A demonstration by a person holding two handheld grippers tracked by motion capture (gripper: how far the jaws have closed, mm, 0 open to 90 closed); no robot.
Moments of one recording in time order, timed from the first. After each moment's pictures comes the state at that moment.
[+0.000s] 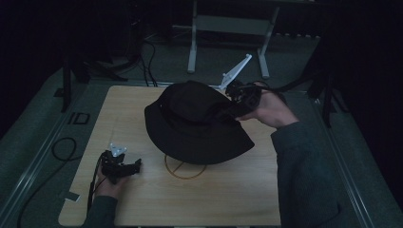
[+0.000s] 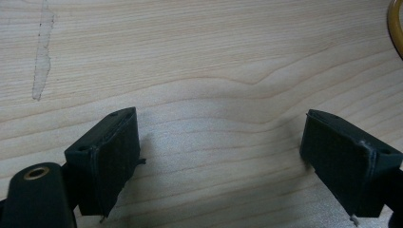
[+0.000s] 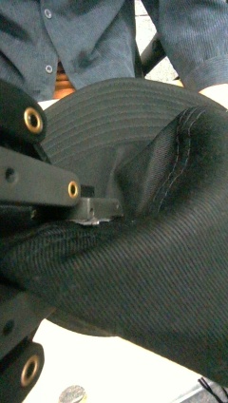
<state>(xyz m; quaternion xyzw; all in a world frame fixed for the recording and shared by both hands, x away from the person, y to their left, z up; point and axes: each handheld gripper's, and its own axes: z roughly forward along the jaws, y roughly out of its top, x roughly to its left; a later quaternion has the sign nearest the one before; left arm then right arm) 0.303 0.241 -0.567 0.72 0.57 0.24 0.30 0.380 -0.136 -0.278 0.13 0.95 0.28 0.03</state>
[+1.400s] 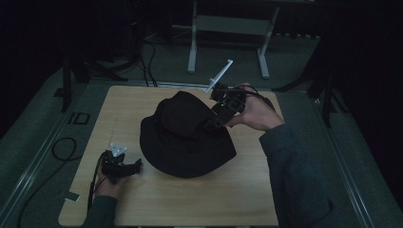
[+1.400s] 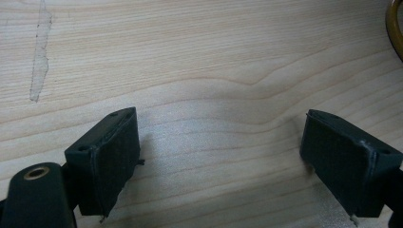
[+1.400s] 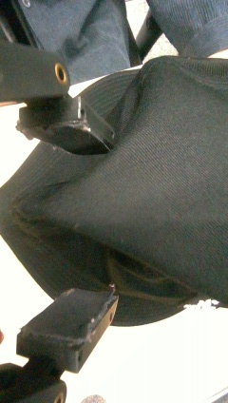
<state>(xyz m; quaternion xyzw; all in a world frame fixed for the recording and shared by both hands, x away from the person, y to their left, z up) 0.304 0.241 -0.567 0.73 0.57 0.24 0.30 0.385 -0.107 -0.297 0.18 0.96 0.24 0.03</state>
